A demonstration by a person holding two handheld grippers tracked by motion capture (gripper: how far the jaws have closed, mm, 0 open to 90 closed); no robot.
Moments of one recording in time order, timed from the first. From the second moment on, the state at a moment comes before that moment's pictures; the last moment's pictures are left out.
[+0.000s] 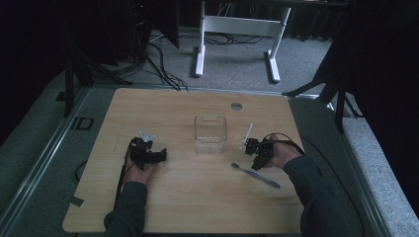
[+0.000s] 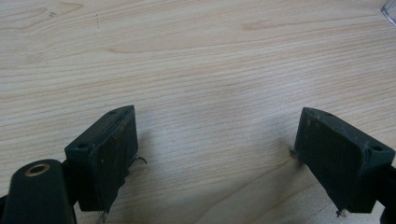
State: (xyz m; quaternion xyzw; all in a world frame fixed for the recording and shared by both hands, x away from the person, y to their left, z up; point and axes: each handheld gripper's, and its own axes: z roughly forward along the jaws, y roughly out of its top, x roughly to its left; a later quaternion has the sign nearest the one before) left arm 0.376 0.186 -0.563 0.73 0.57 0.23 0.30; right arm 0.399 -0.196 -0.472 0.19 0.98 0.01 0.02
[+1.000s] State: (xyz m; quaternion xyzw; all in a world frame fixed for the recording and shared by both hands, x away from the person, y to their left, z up) left arm 0.376 0.186 -0.563 0.73 0.57 0.23 0.30; right arm 0.392 -0.192 -0.499 0.19 0.98 -0.02 0.01
